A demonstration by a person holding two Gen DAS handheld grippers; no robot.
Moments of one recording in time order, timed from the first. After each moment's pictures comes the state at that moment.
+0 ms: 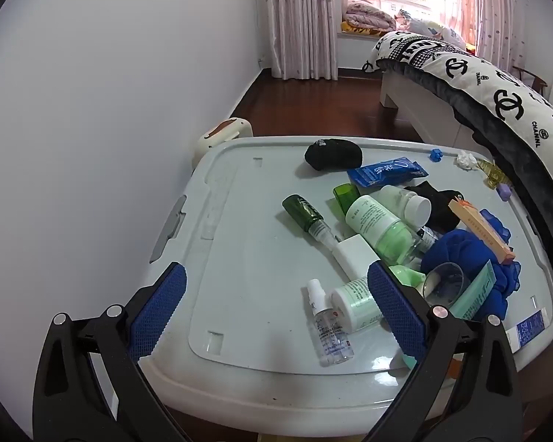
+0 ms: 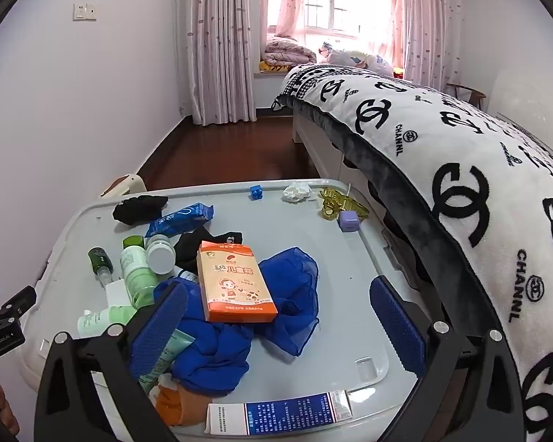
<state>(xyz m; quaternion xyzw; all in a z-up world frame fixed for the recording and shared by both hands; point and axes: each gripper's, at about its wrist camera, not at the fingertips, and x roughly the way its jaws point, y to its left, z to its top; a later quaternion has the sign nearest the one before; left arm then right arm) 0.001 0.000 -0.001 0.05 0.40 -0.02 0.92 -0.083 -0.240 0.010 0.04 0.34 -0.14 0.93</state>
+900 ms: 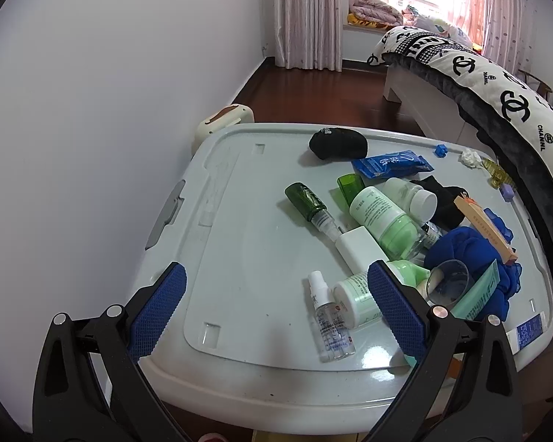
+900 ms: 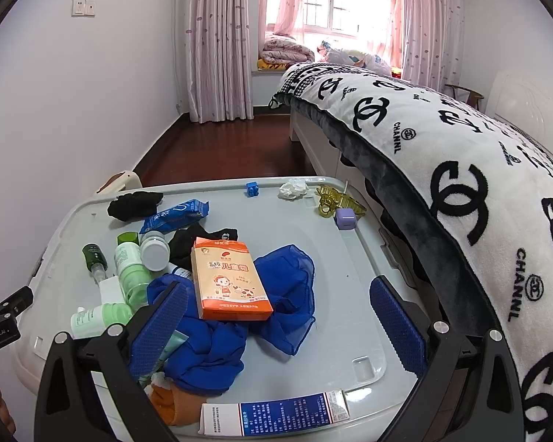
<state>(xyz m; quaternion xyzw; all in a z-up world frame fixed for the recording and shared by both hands) 0.005 0.005 -0.007 0.03 0.42 -0.02 0.91 -0.081 -0.241 0.004 0.04 0.35 -0.14 0.93</state>
